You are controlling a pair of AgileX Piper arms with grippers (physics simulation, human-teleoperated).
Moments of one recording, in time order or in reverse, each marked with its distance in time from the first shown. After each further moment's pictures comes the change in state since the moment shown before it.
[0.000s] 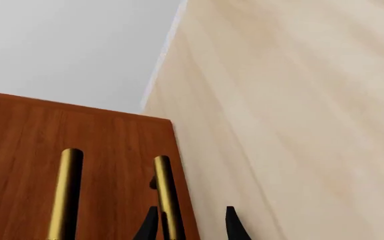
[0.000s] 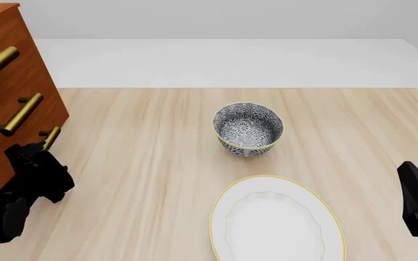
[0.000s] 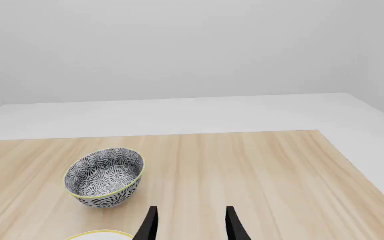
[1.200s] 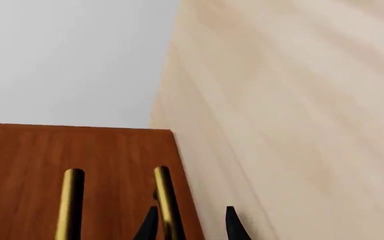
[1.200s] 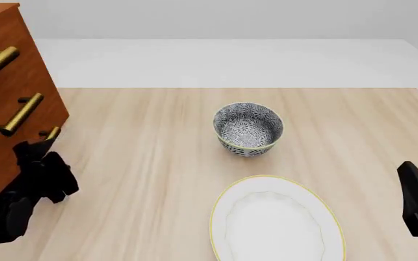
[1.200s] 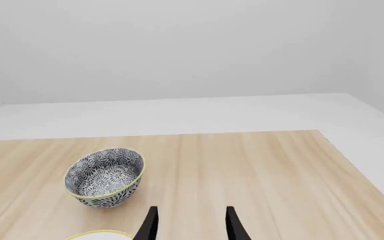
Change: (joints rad) left arm -0.035 -0.006 0.001 0.000 0.120; right arm 0.000 0.000 0.000 0.000 0.000
